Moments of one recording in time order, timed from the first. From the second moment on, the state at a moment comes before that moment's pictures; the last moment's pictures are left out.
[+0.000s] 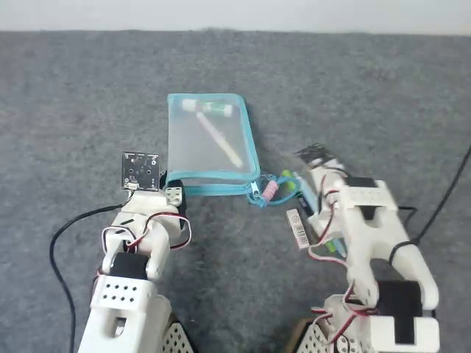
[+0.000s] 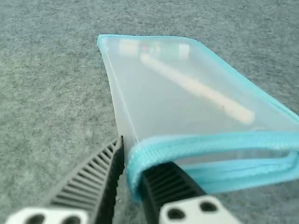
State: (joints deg) left arm -0.1 -67.9 88.4 26.9 8.1; right arm -0.4 -10.1 50.3 56.1 28.0
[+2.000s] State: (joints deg) left arm -0.1 -67.9 88.4 26.9 8.1; right arm -7.7 -73.3 60.4 59.7 18.6
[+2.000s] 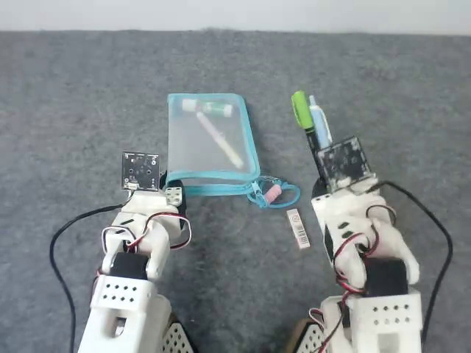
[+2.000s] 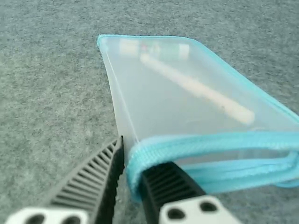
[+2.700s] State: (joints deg) left arm -0.1 -67.9 88.4 26.9 8.1; right arm -5.2 -28.9 52.7 51.5 21.1
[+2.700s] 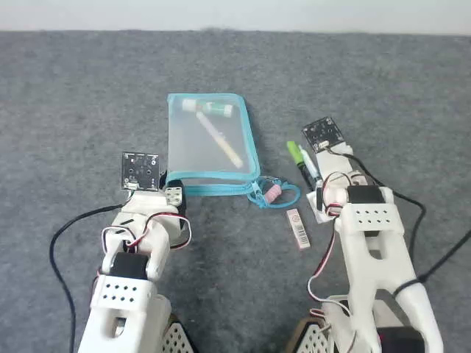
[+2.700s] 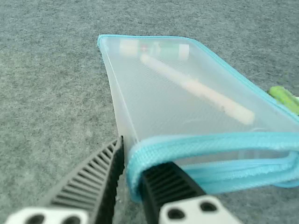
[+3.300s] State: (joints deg) left arm -0.1 -67.9 88.4 26.9 8.1; right arm -4.0 -17.7 50.5 43.6 22.4
